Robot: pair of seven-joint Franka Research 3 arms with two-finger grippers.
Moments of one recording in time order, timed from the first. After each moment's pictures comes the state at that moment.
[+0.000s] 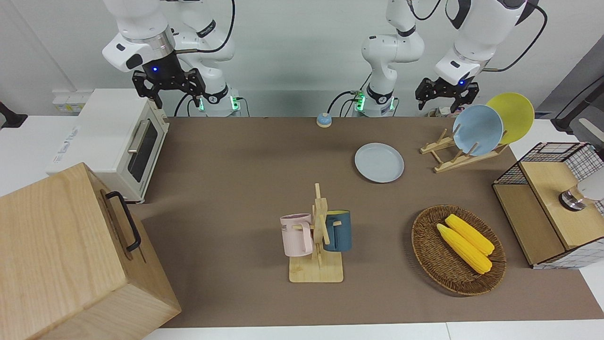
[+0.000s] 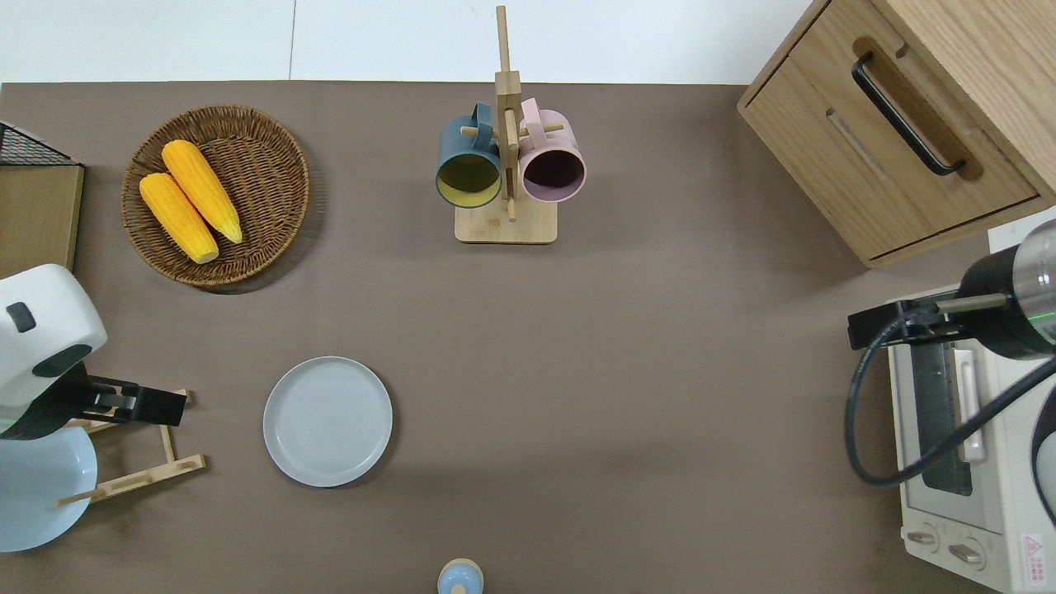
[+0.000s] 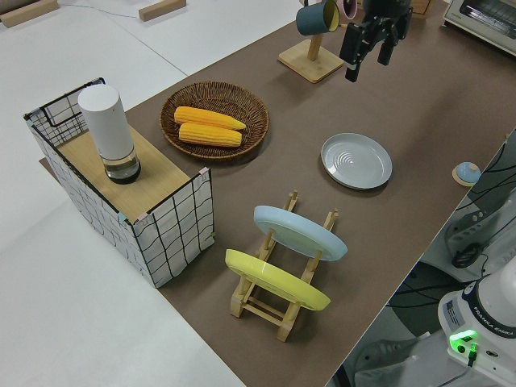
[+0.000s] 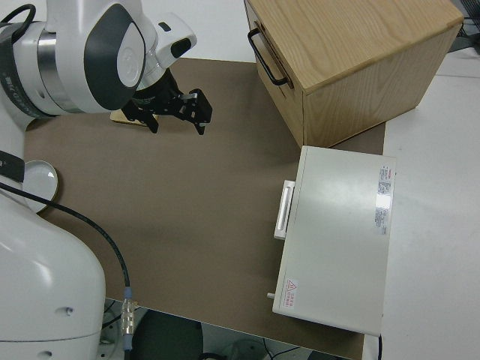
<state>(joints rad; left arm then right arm) -0.04 -0.20 -0.02 -1.84 0.02 1.53 0.12 -0.08 -0.02 0.19 -1.50 0.00 1.41 0.06</state>
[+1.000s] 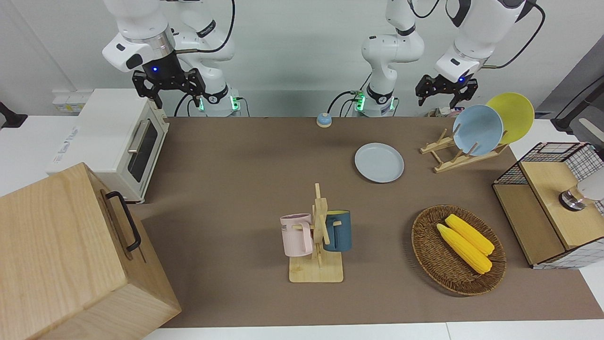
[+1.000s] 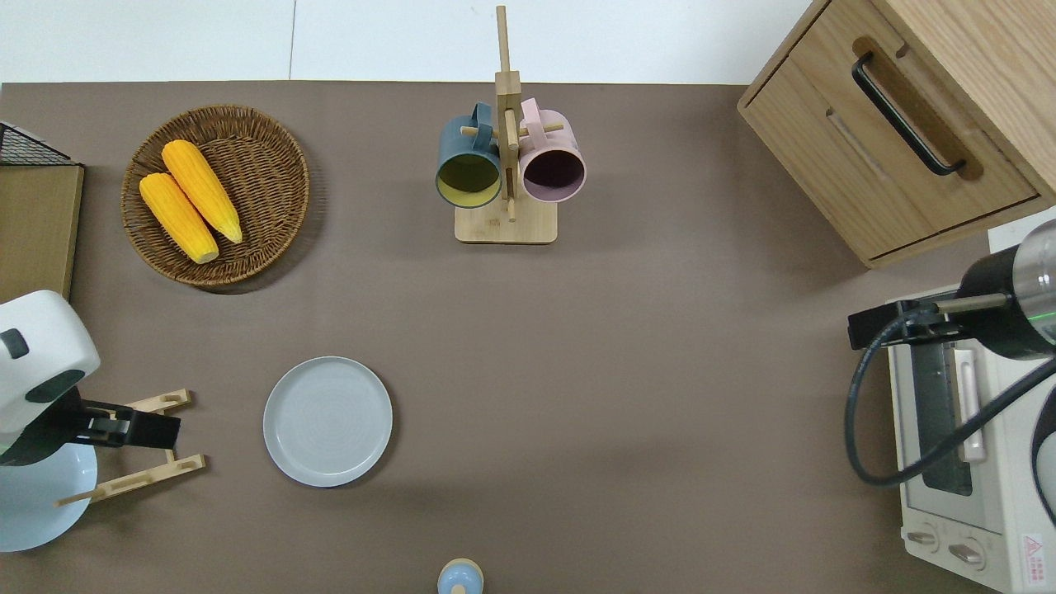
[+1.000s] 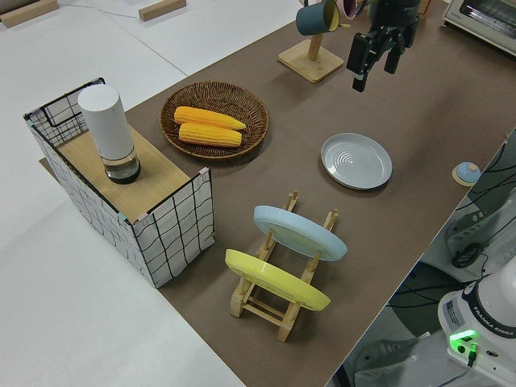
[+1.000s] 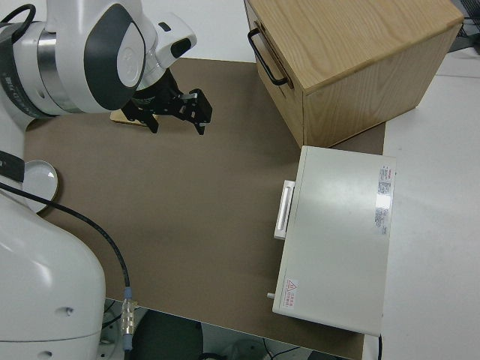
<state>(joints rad) -0.04 -0.24 0.00 -1.90 0.02 1.51 0.12 -0.08 -0.02 0.19 -1.50 0.00 1.41 0.06</state>
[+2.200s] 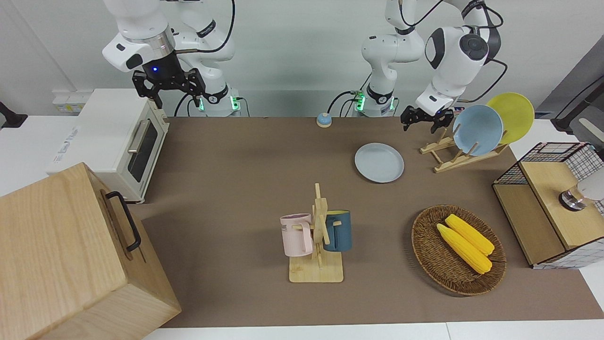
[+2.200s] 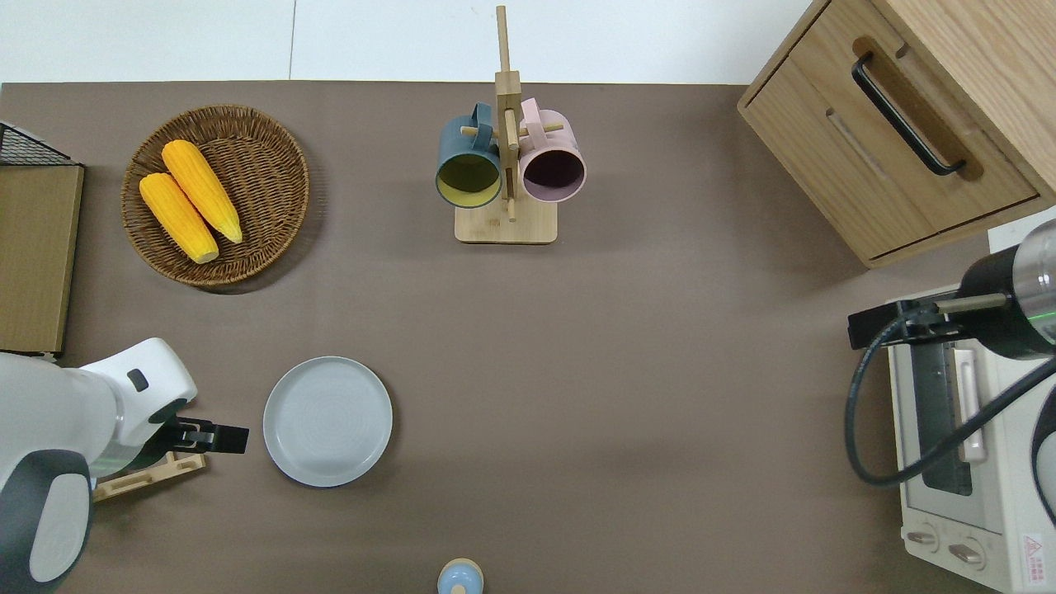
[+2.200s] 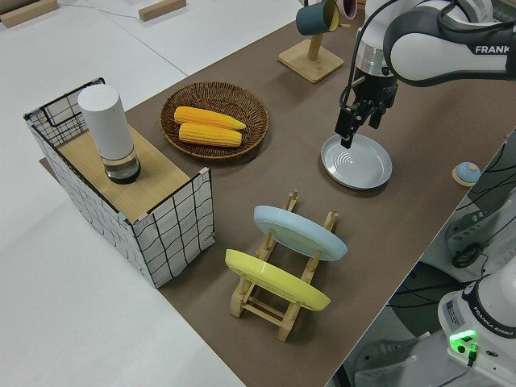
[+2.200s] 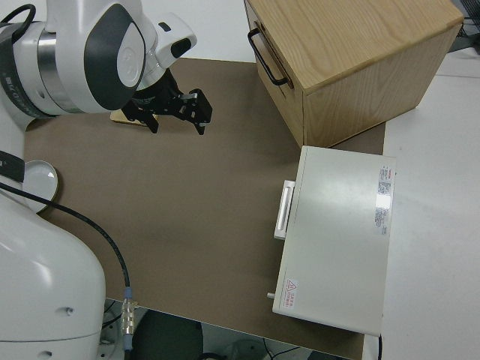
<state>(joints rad) -0.03 -0.29 0.00 -2.30 -0.01 1.89 0.12 -0.08 -0.02 0.19 -1.50 0.00 1.41 0.06</state>
